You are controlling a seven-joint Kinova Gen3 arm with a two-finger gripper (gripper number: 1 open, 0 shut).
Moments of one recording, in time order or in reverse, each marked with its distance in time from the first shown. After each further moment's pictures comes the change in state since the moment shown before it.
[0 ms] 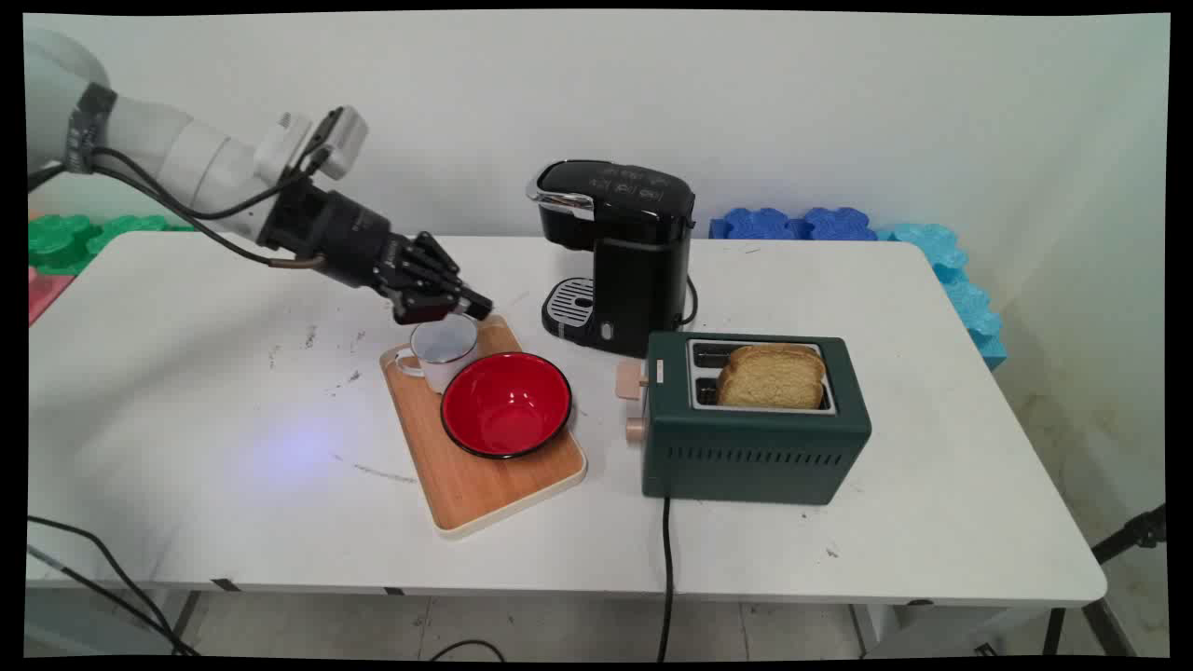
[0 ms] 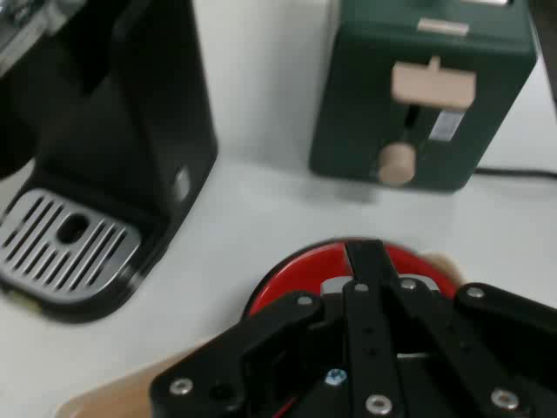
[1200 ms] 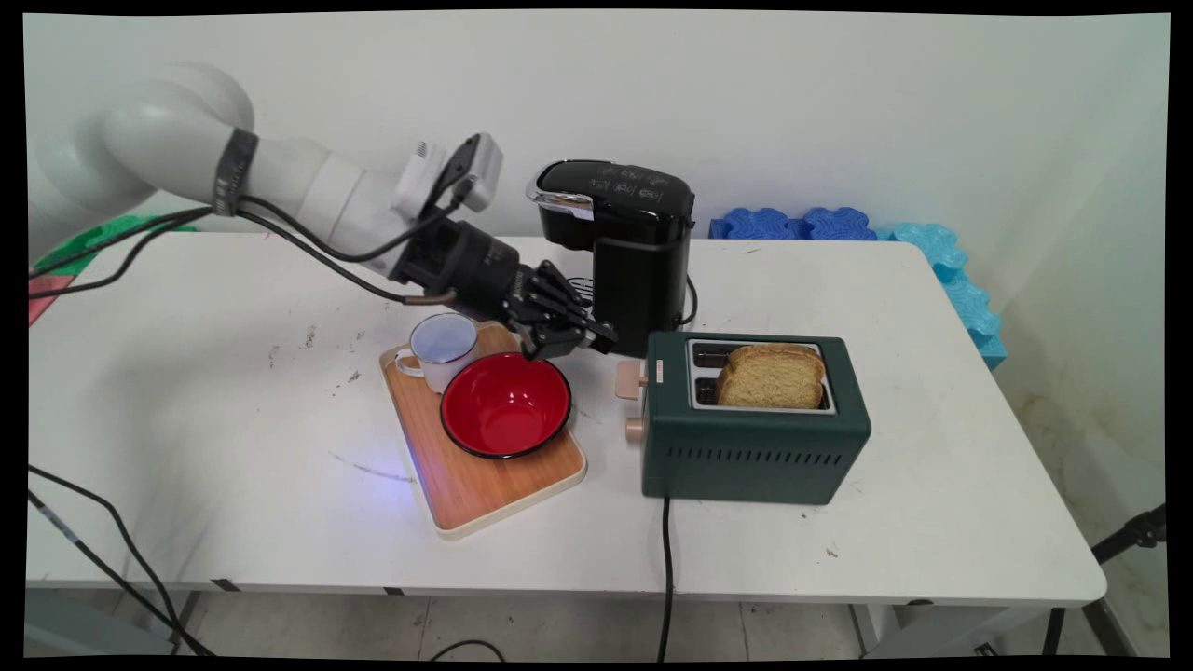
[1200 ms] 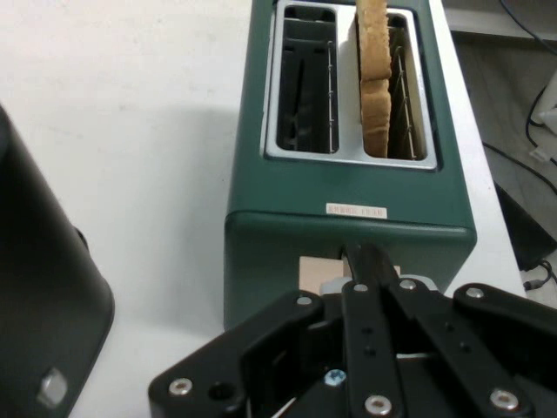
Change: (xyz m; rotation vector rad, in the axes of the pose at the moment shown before) arm 0.061 0.039 0.098 -0.067 0.062 0.032
